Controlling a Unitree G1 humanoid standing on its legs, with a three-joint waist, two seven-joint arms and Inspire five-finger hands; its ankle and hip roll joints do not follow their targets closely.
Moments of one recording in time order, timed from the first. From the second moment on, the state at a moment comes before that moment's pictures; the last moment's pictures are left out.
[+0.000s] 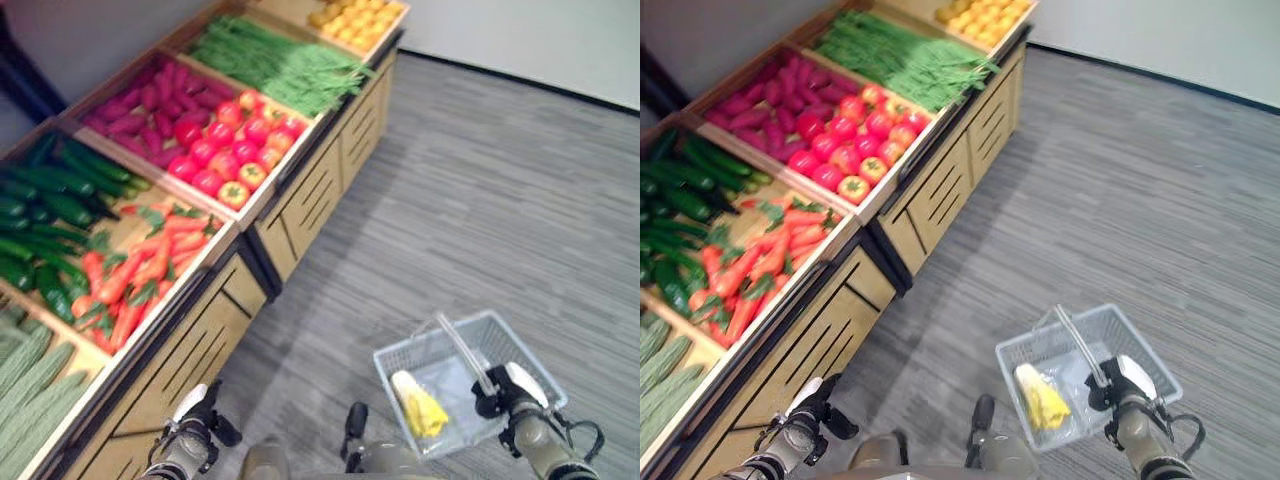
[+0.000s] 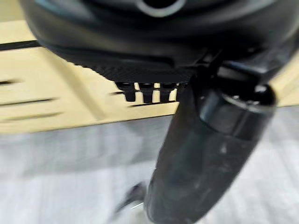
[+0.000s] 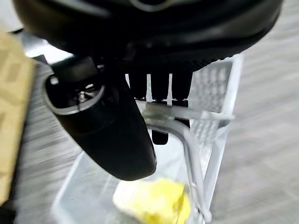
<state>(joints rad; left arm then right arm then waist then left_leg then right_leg) -0.12 0.33 -0.24 1.23 0.29 -0.05 0.21 -0.03 -0.53 0.22 0.86 -0.26 -0.03 -0.21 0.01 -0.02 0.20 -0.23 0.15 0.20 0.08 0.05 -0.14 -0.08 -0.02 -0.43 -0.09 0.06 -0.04</state>
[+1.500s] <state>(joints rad) -0.14 0.40 -0.32 1.20 0.29 -0.09 0.20 -0.06 -0.45 0.12 1.27 -0.19 -0.05 -0.23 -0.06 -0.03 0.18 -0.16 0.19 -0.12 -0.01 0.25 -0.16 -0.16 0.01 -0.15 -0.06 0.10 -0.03</state>
